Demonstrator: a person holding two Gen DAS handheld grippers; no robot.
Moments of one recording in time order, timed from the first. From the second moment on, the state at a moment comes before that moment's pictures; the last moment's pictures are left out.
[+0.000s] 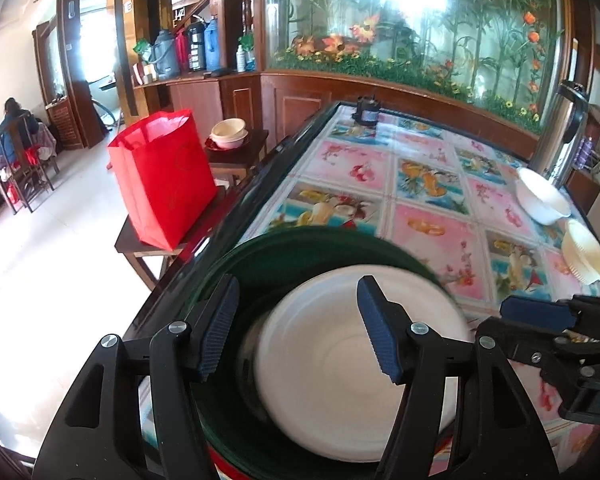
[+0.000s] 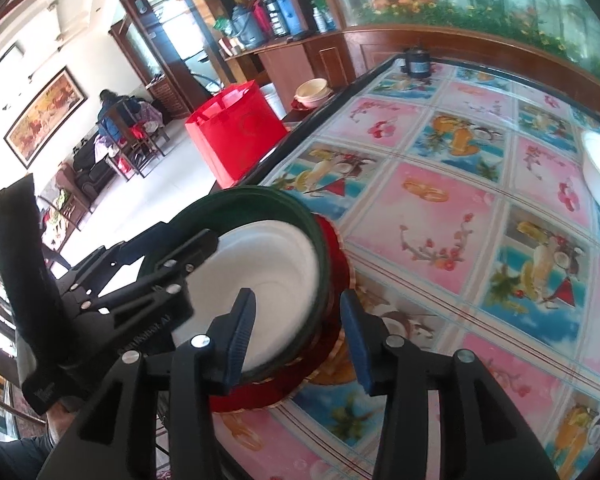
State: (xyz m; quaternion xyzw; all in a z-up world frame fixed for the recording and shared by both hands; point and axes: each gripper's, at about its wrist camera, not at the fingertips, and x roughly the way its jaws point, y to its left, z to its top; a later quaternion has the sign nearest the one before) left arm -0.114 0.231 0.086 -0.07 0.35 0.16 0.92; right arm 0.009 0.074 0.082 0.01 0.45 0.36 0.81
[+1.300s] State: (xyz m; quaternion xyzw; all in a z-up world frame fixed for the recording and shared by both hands) left arm 0.089 0.010 0.090 -0.04 0.42 0.00 0.91; right arm 0.110 -0.187 0.093 0.12 0.44 0.19 0.87
